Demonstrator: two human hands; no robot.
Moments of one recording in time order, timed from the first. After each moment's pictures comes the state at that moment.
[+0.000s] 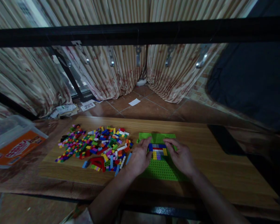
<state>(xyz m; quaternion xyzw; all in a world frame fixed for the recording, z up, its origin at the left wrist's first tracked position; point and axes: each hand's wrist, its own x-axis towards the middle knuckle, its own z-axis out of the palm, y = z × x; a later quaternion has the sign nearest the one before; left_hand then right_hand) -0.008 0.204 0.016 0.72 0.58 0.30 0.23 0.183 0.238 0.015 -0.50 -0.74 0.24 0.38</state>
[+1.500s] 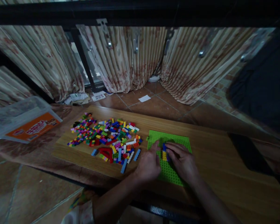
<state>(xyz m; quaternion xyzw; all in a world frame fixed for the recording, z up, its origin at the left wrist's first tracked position) 0.005 0.178 0.011 0.62 0.62 0.32 0.35 0.170 0.236 -0.013 -0.44 -0.81 0.20 0.34</state>
